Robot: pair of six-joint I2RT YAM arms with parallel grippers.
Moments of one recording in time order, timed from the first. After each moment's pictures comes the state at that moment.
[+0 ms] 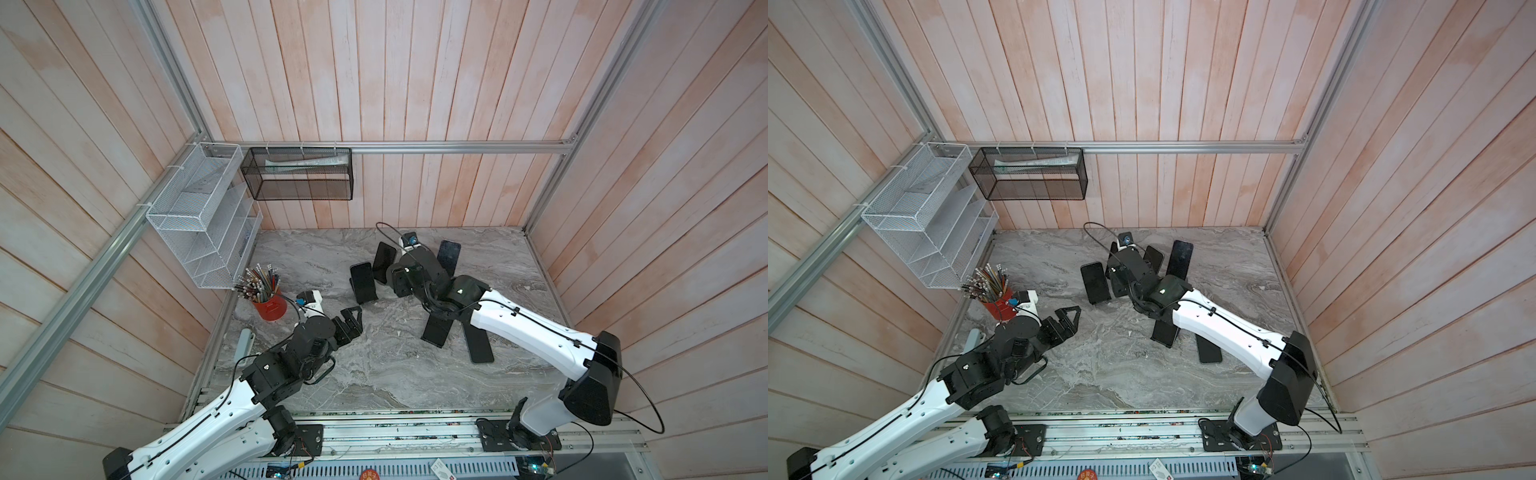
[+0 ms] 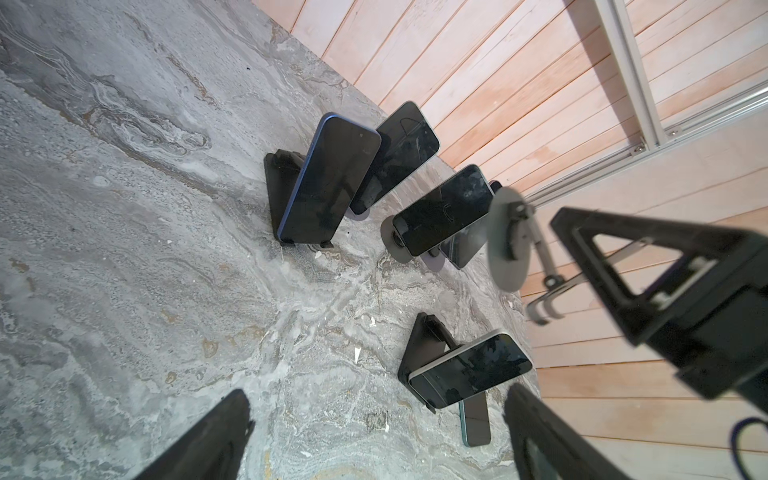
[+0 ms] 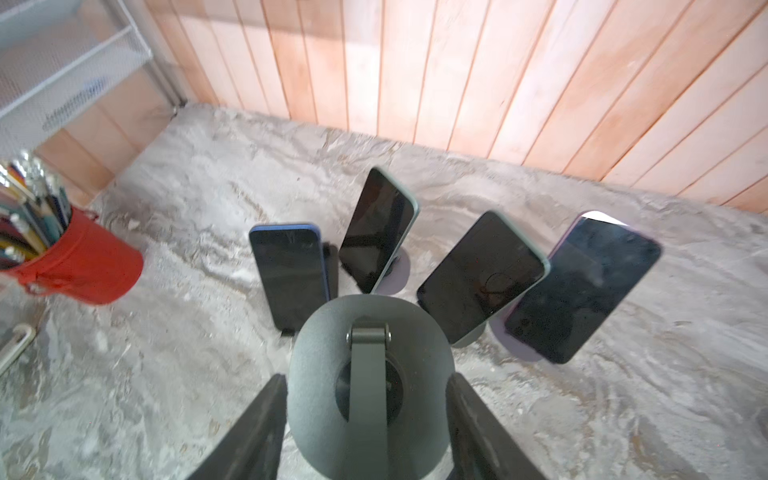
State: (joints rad) left arm -0.84 0.76 0.71 -0.45 -0.37 -0.99; right arm 0.90 1.53 1.46 -0.52 0.48 0.35
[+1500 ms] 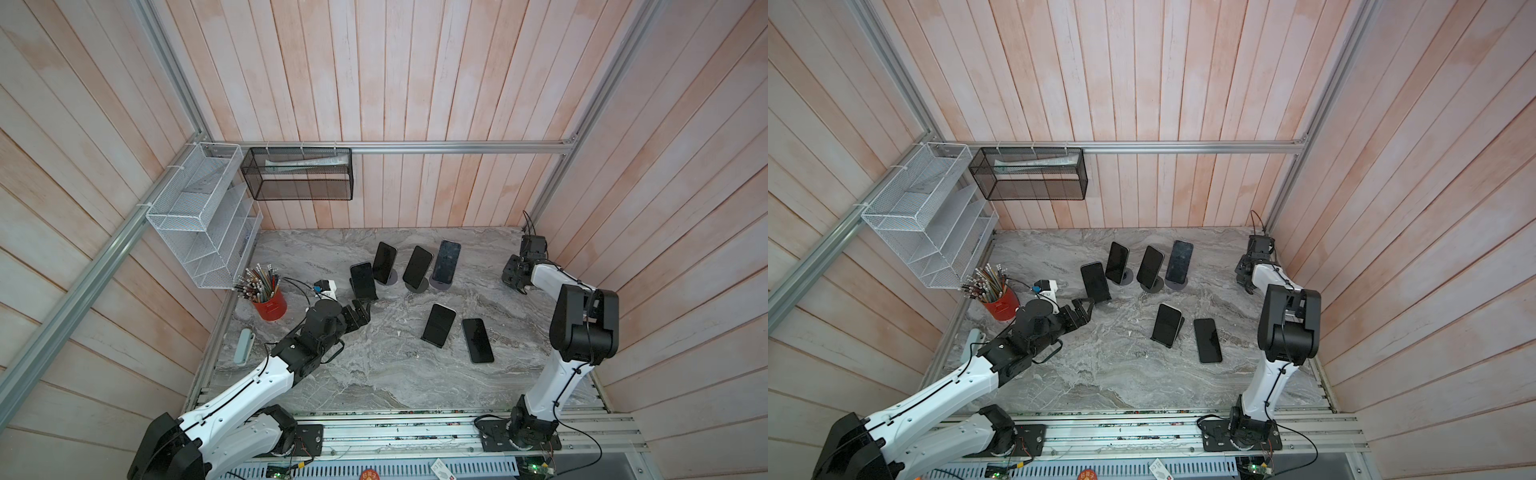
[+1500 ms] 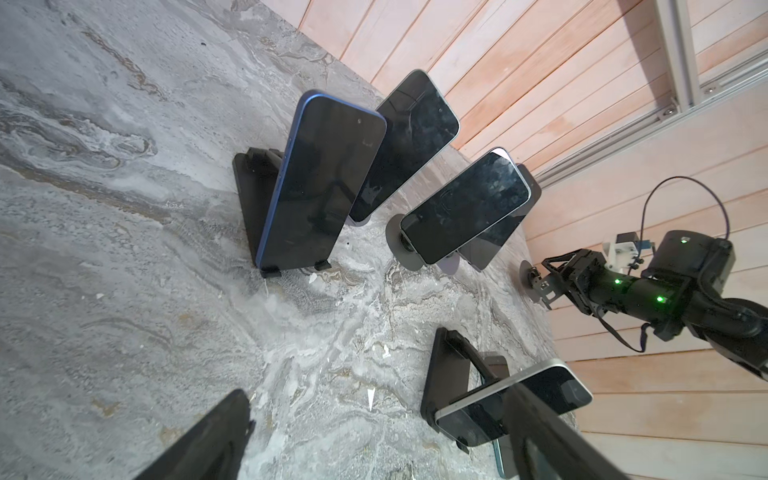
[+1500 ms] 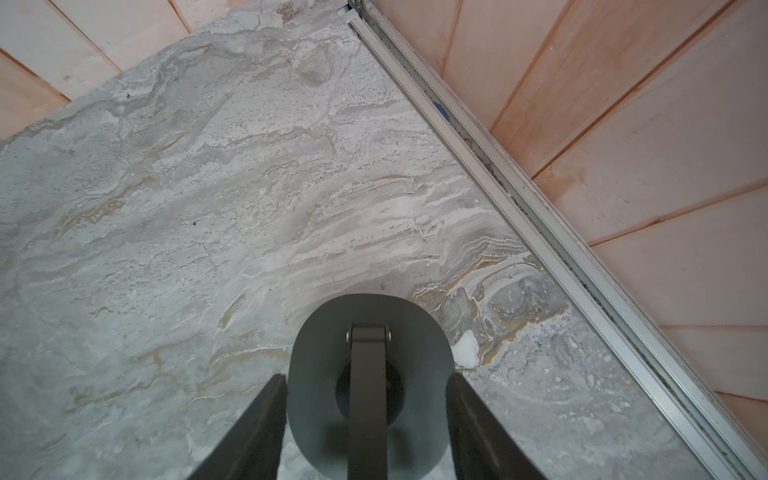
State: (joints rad) left arm -0.61 1.02 0.60 -0.04 -0.11 -0.82; right arm -0.14 1.91 1.30 -0.24 0.21 0.35
